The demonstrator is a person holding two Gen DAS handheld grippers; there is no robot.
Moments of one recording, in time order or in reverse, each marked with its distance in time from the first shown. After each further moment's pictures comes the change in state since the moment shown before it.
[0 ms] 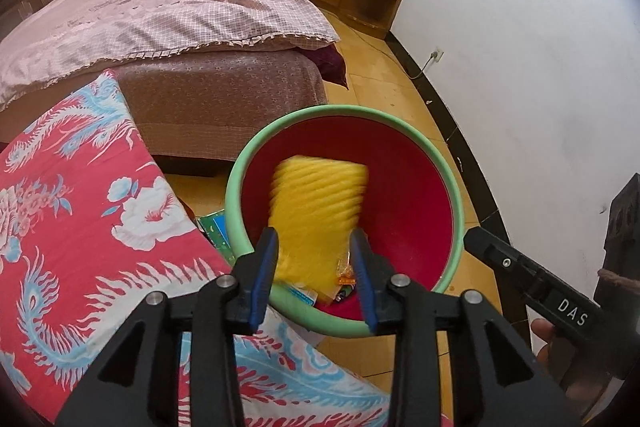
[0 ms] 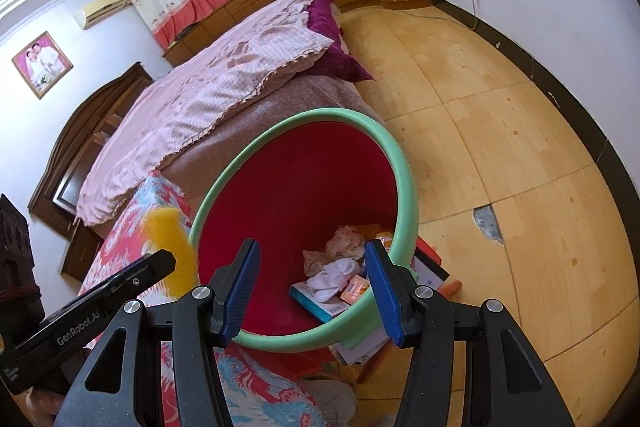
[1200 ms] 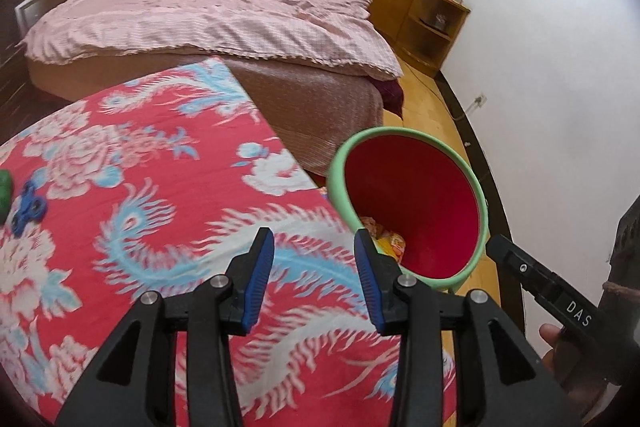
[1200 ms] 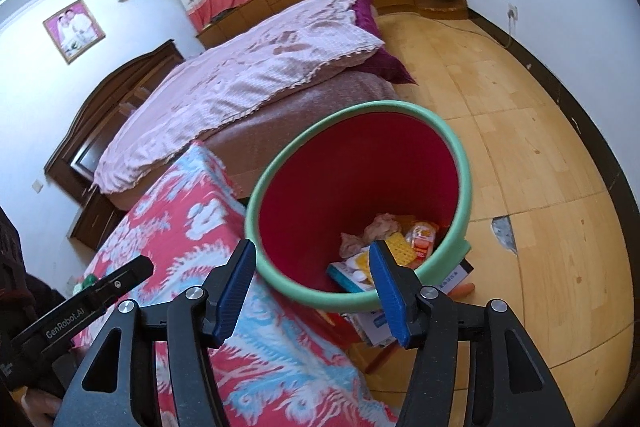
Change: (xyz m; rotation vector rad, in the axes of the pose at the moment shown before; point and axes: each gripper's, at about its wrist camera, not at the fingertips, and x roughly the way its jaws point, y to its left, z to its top) left arm -0.094 0.059 -0.048 -0.194 -0.104 0.122; right arm -0.028 0.065 -0.029 -0.143 0.013 0.063
